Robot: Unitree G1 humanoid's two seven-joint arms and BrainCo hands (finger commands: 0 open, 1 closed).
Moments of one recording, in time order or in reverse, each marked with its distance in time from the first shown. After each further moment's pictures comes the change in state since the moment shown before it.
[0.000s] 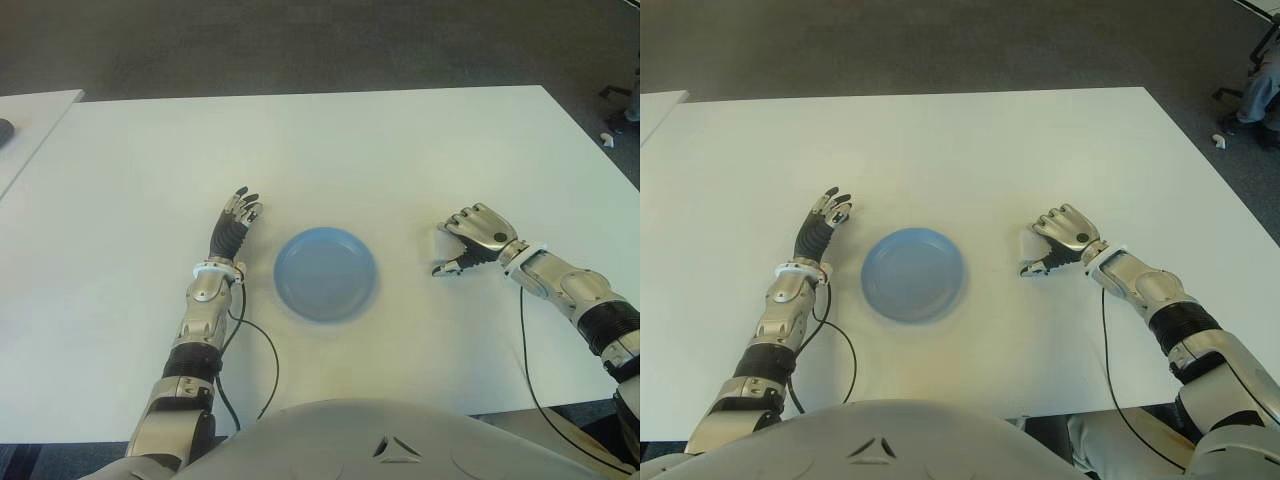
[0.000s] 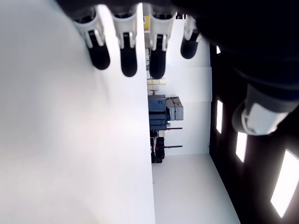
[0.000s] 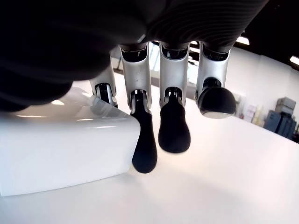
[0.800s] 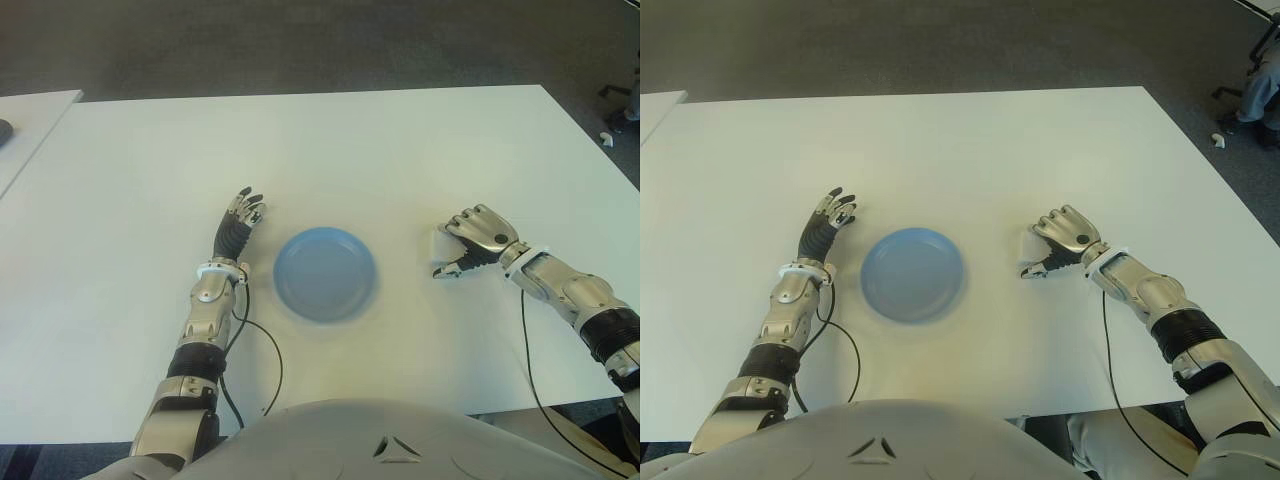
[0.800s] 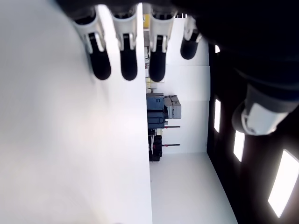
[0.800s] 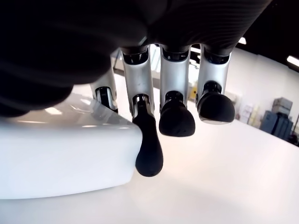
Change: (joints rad) left arm -0.001 -0.018 -0.002 0.008 0.004 -0.014 0.000; right arm 0.059 -0.008 -0.056 -0.108 -0.005 0.030 0.013
